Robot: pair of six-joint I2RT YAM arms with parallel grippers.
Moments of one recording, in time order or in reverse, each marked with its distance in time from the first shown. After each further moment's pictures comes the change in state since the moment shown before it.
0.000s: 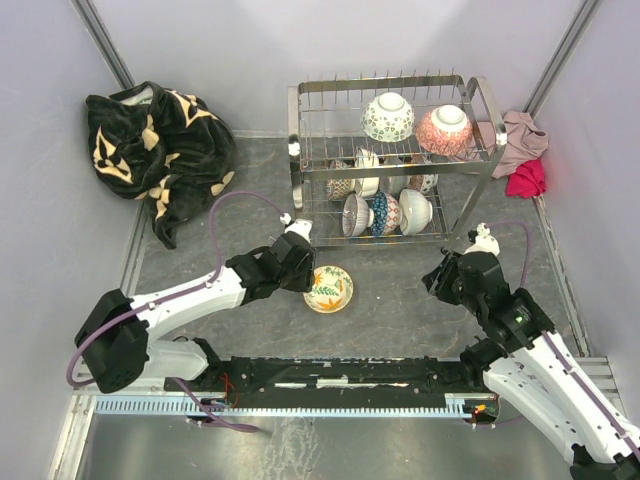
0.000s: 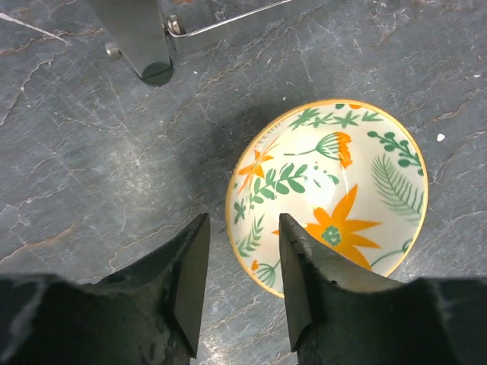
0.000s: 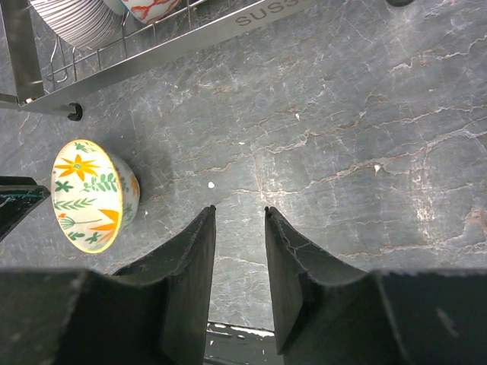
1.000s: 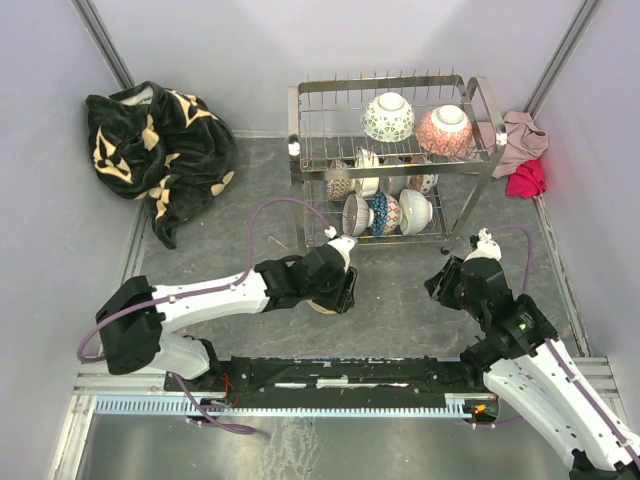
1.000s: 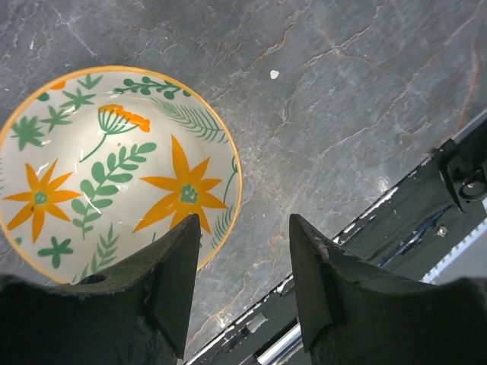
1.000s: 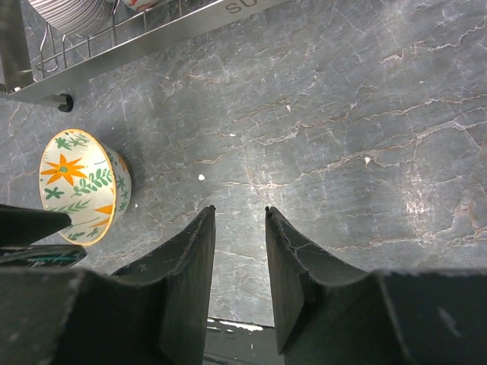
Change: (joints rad) left arm -0.215 0.083 0.118 0.029 0.140 -0.028; right arm 0.000 -0.055 -0.031 -0.020 -0.008 -0.016
